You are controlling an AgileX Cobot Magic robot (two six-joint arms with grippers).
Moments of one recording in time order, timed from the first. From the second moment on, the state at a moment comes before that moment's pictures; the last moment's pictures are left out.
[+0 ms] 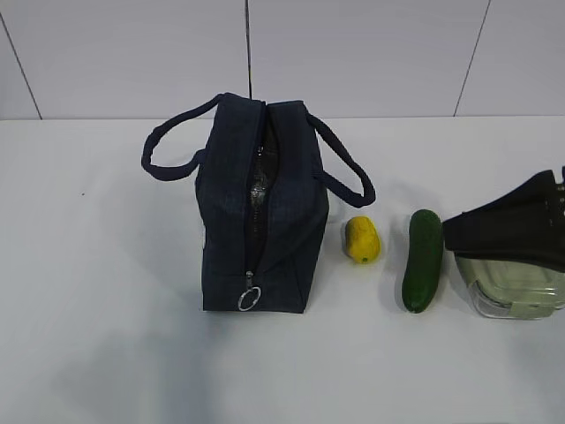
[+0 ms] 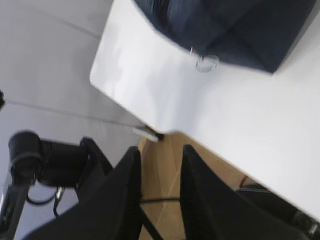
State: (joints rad) left arm -0.11 0.01 -0.52 0.07 1.10 -0.06; right arm -0.12 1.29 -0.71 1.23 1.19 -1.00
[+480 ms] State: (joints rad) left arm -0.11 0.01 -0.52 0.07 1.10 -0.06; right arm -0.37 1.44 -0.78 1.17 1.19 -1.04
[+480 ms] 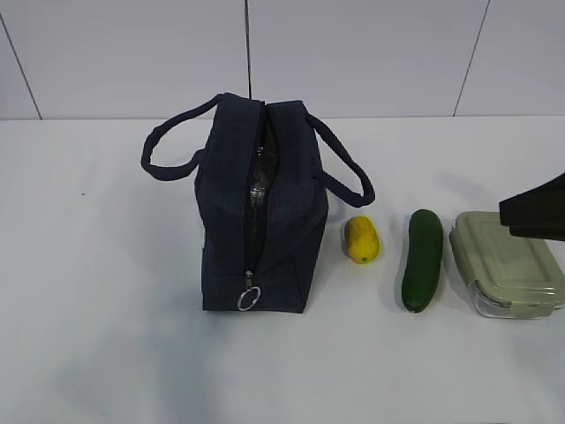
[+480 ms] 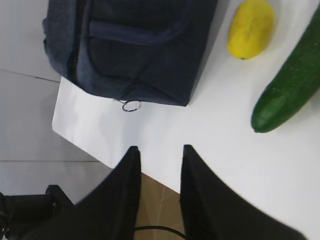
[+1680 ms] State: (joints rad) left arm -0.11 0.01 -0.52 0.07 1.10 -0.06; right arm -0.46 1.80 -1.20 0.81 1.20 -0.90
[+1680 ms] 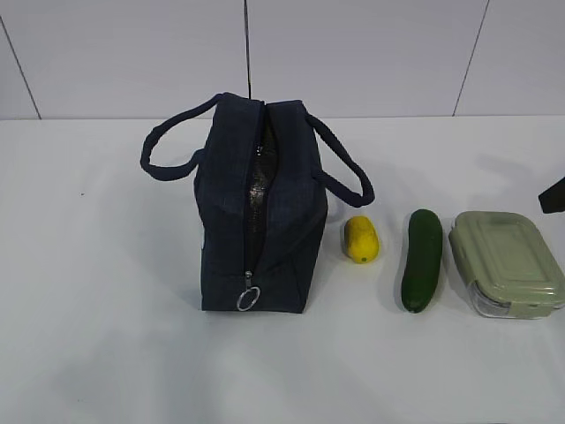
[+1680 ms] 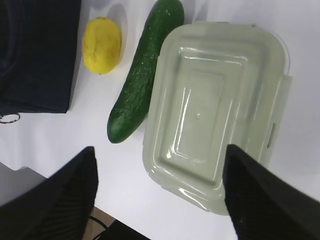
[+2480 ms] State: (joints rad) left arm -0.11 0.01 -0.52 0.07 1.10 -0.06; right arm -0.55 1.97 -1.24 0.90 1.19 -0.95
